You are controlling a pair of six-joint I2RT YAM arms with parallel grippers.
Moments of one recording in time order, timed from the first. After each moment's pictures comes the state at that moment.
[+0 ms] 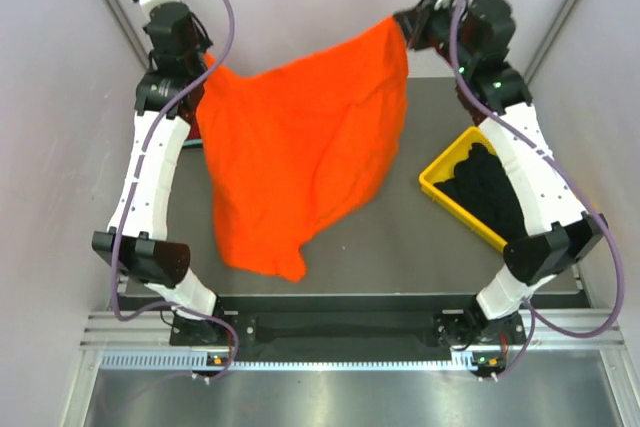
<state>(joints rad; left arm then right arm) -0.17 1.59 1.94 -0.44 -0.54 -0.30 0.37 1.60 1.87 -0.23 -0.15 0.20</state>
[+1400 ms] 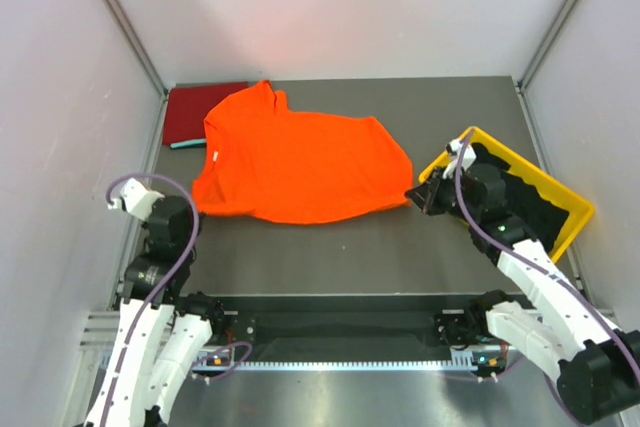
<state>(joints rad) -0.17 0.50 0.68 -0.69 -0.56 -0.82 0.33 0.86 0.56 -0.13 -0.30 0.43</state>
